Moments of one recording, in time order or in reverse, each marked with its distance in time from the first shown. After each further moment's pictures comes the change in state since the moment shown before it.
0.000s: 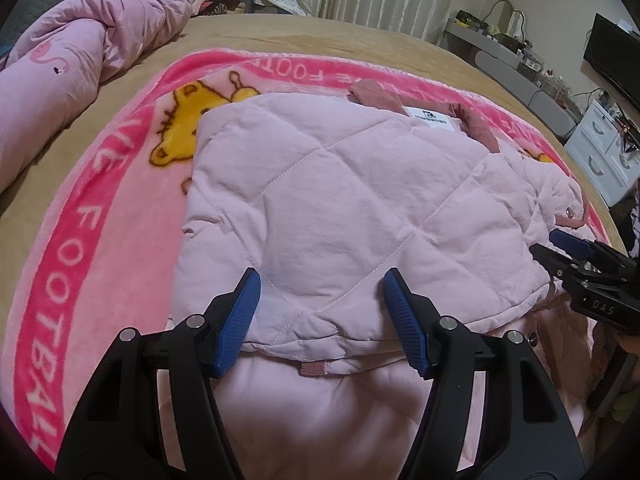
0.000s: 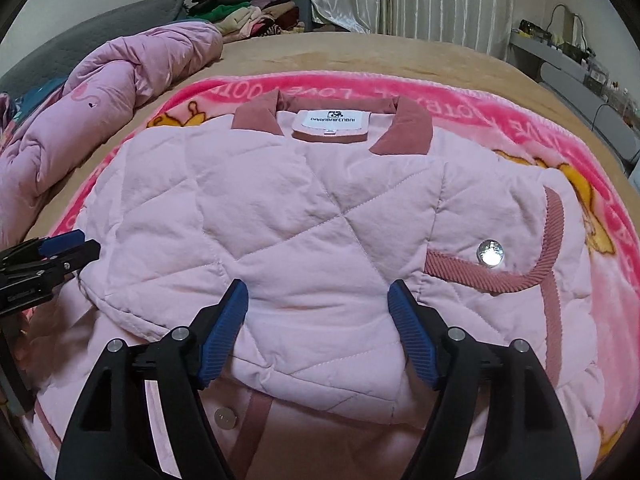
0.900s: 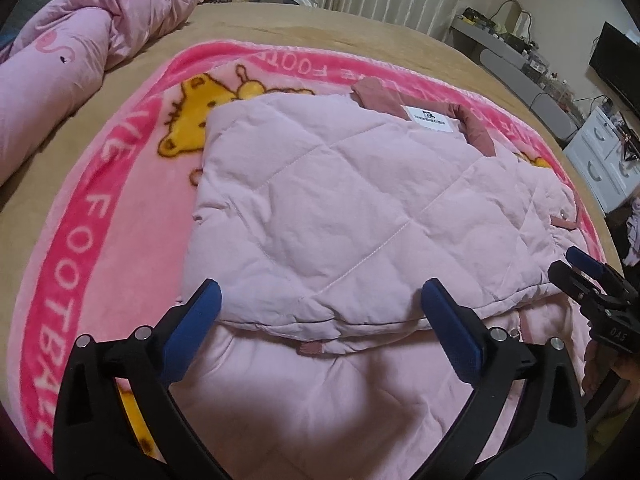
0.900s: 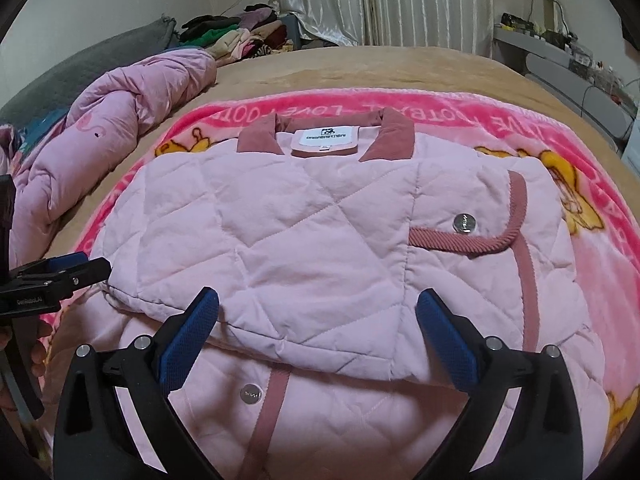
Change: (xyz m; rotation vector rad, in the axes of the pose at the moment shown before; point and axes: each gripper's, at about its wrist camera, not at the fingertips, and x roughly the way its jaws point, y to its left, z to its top) left arm -0.016 -0.002 0.006 -0.032 0.044 -0.005; right arm -0.041 -0.004 -0.008 0.090 -0.059 0.032
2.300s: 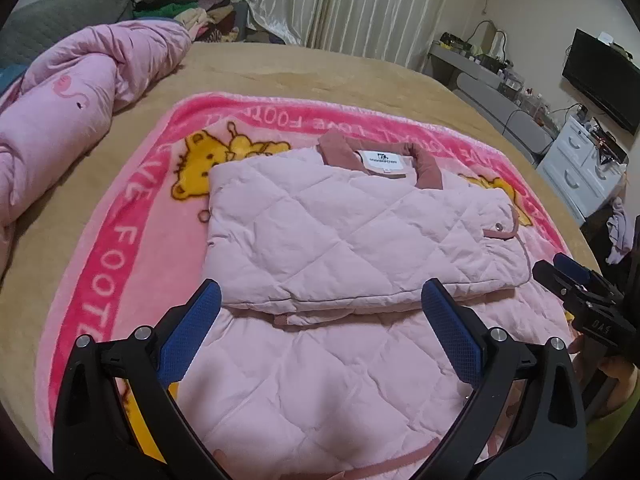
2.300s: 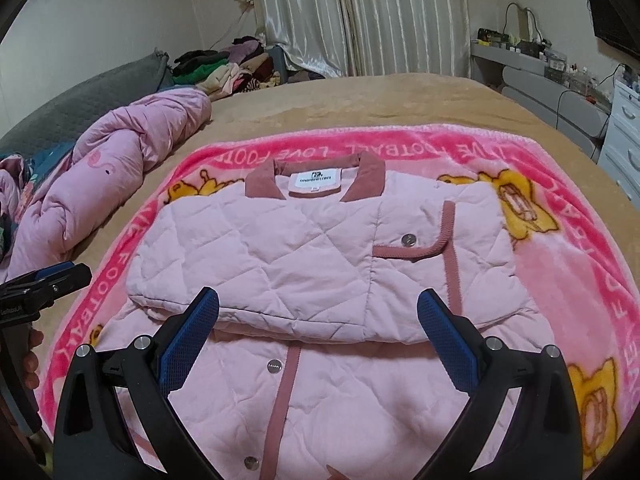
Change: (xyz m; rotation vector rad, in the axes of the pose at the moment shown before) left arm -0.094 -0.032 -0.005 0.035 -0.124 -0.027; right arm -0.091 0.004 -0.001 0.047 -0.116 -0.033
